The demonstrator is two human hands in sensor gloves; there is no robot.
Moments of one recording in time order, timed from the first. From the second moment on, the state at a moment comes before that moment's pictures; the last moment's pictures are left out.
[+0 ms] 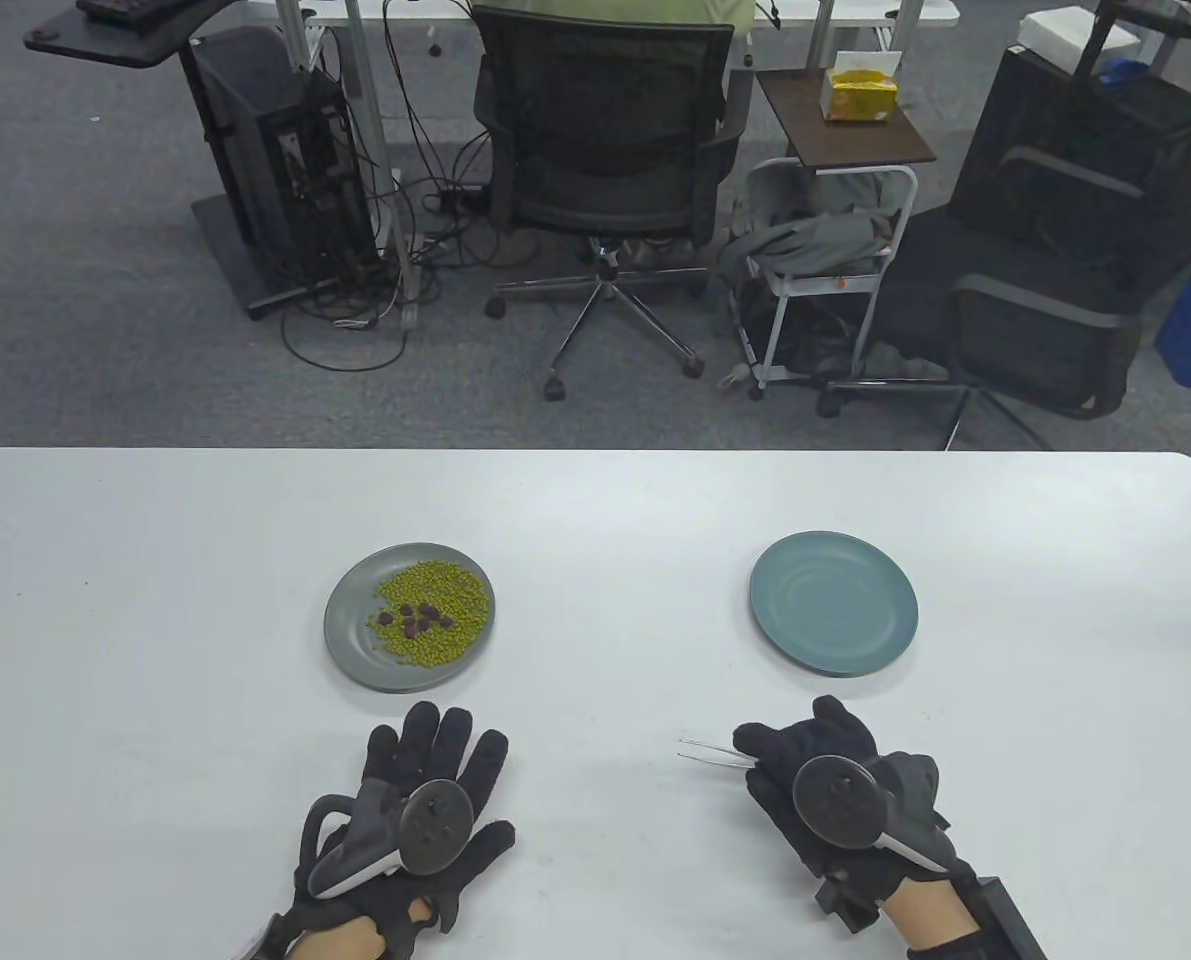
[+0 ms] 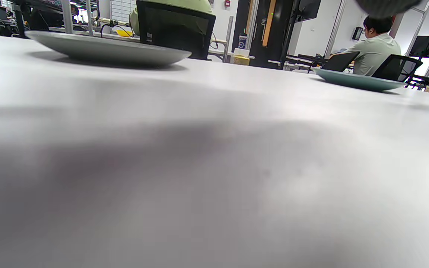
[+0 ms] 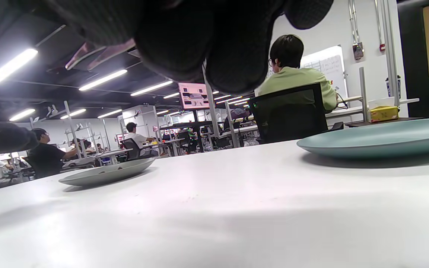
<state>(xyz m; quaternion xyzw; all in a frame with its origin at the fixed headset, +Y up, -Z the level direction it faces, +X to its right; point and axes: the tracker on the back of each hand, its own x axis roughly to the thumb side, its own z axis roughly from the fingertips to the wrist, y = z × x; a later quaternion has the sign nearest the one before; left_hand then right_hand) -0.187 -0.757 -0.283 -0.09 -0.17 0.05 0.98 0.184 -0.731 -0.300 0.20 -0.07 0.97 0.13</state>
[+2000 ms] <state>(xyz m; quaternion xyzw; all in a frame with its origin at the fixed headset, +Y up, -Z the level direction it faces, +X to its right) -0.365 -0.788 -0.412 -0.14 0.28 0.49 0.81 0.203 -0.735 -0.308 0.18 -0.05 0.97 0.15</state>
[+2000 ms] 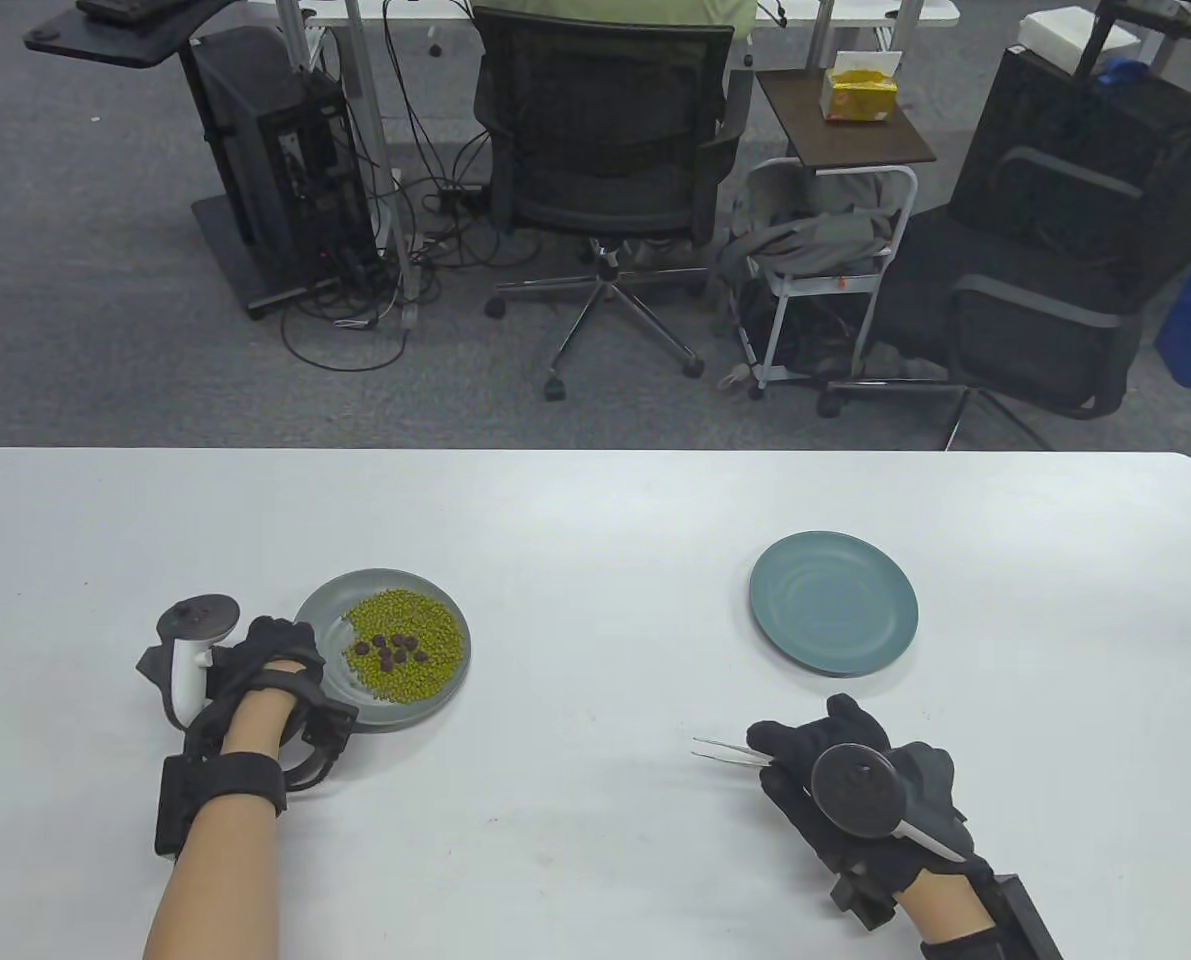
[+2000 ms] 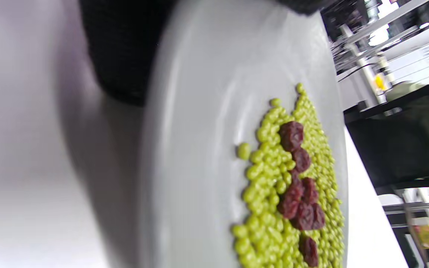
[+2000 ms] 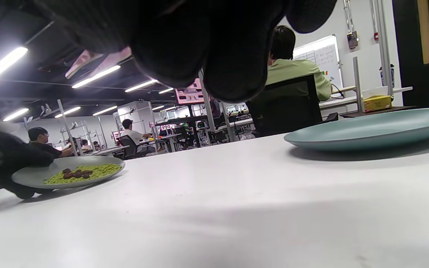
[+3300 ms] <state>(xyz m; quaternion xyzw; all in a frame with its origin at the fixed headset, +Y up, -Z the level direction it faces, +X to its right) -0.204 -0.807 -0.294 -0.18 -0.02 0.71 0.68 0.133 -0.705 -0.261 0.28 -0.19 0.94 0.05</state>
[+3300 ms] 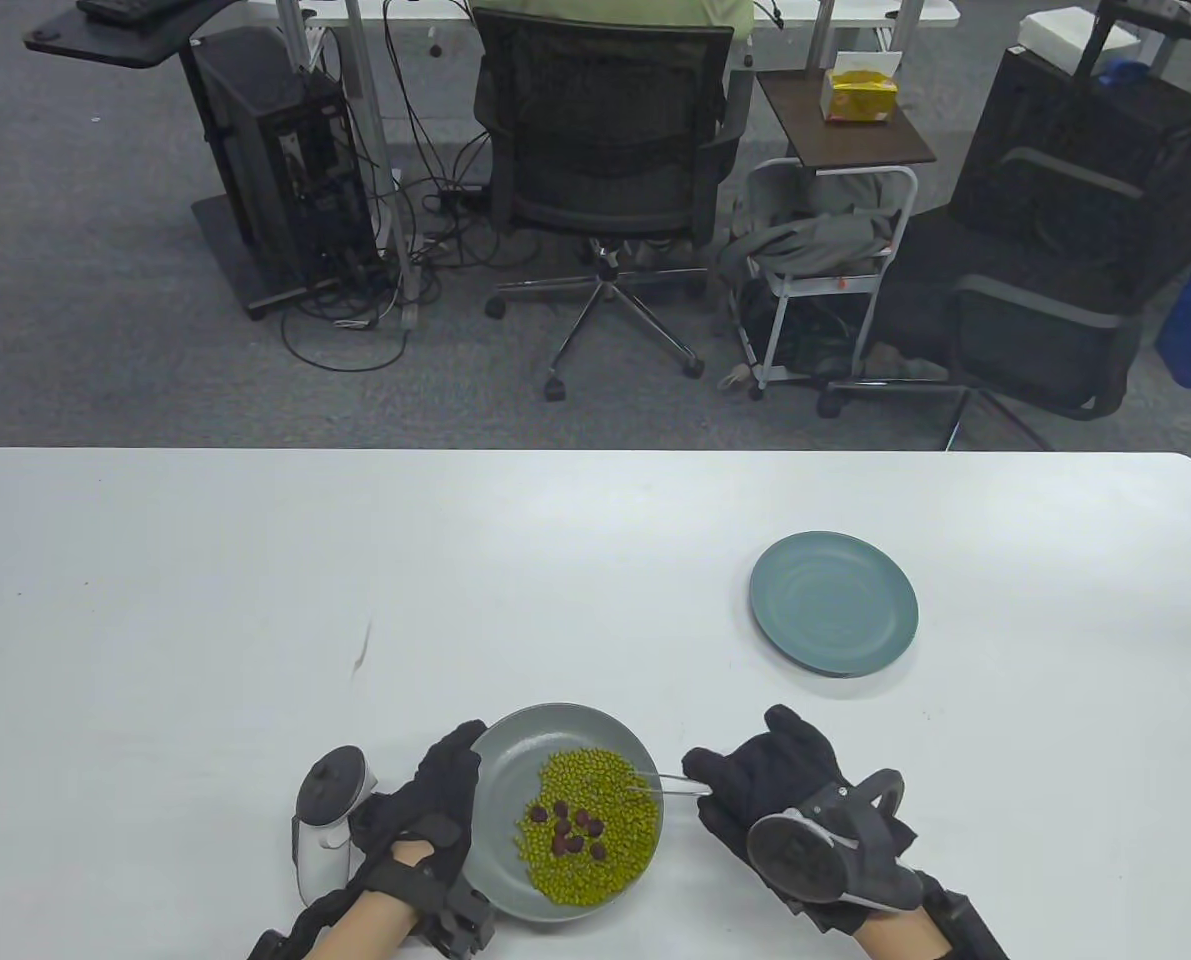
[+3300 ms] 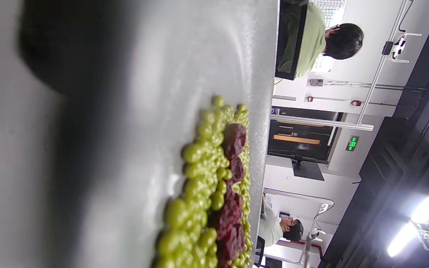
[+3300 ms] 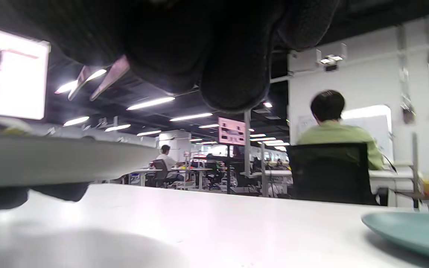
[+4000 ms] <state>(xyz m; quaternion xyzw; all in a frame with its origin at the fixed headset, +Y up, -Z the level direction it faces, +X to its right) -0.200 -0.807 -0.291 -0.19 -0.02 0.71 0.68 0.102 -0.709 -0.245 0.33 -0.19 0.92 -0.06</state>
